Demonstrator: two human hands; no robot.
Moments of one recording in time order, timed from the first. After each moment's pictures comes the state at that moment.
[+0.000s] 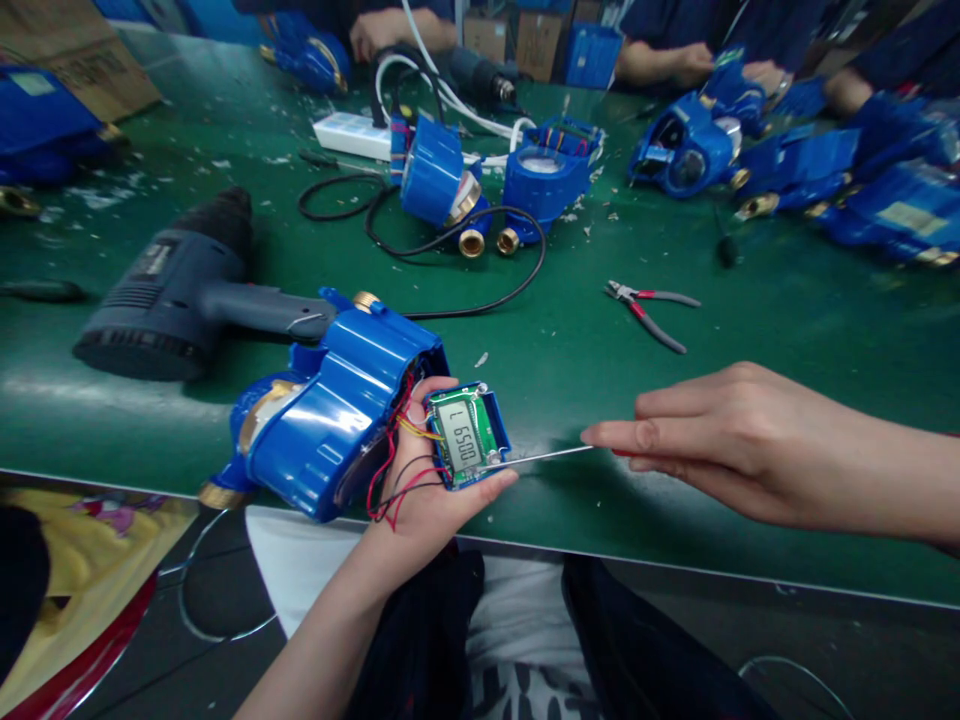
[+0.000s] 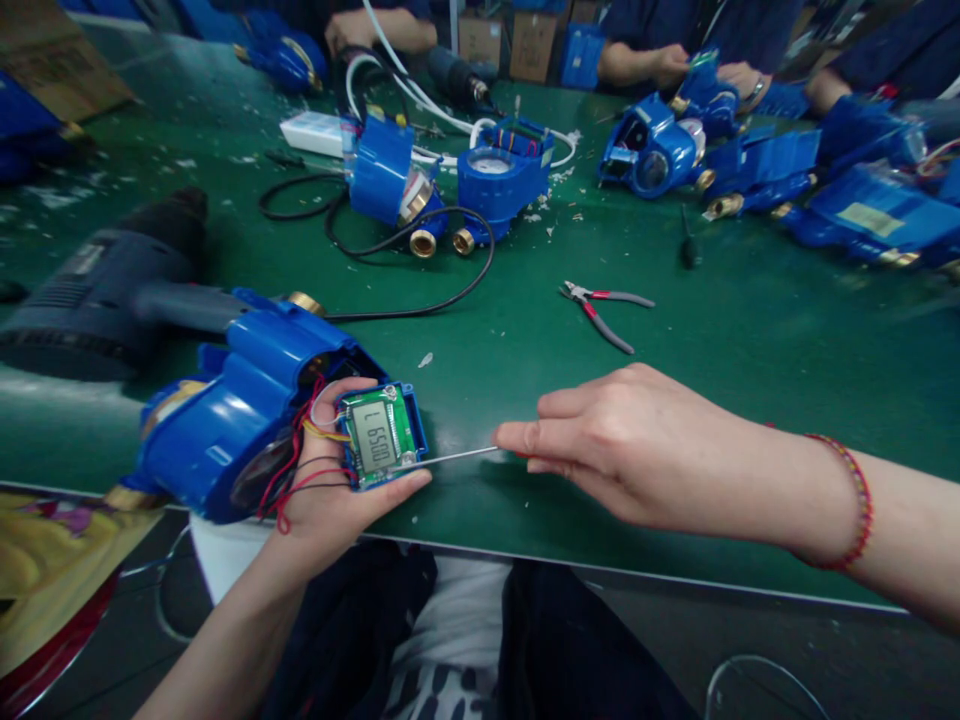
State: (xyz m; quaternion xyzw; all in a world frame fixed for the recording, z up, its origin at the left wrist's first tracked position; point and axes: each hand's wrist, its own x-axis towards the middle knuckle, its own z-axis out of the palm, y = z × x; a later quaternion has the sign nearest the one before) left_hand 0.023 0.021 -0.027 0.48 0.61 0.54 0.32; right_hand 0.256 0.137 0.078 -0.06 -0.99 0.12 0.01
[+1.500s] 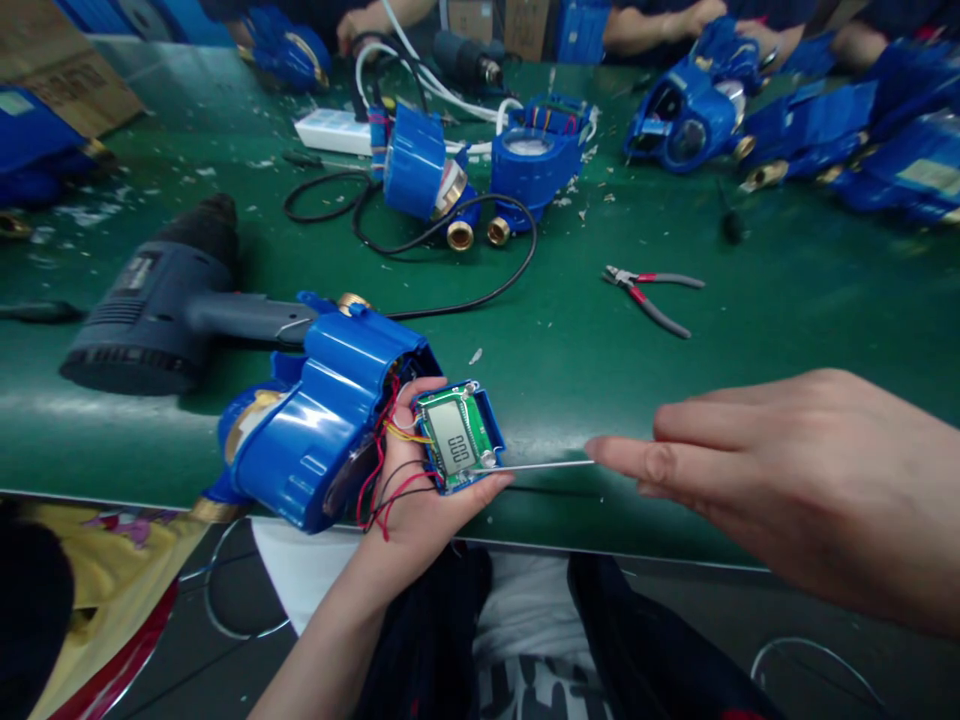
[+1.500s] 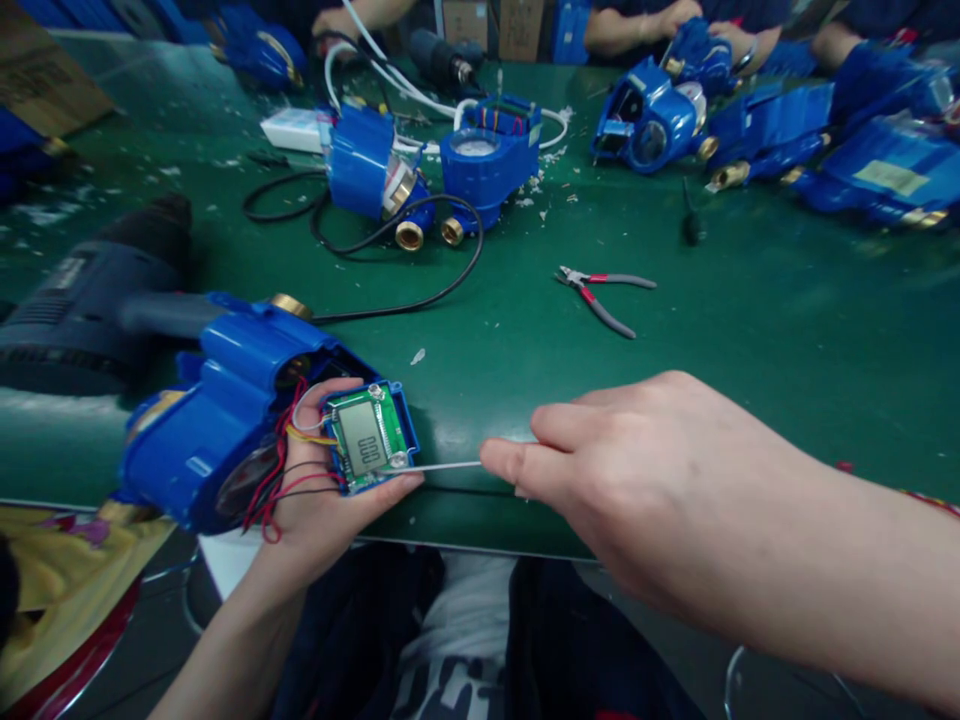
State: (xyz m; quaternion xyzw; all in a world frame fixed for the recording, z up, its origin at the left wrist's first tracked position) left_hand 0.021 0.016 -0.028 0.52 0.64 0.52 0.22; right_hand 0.255 0.109 0.085 -0.11 -0.99 0.01 0.04
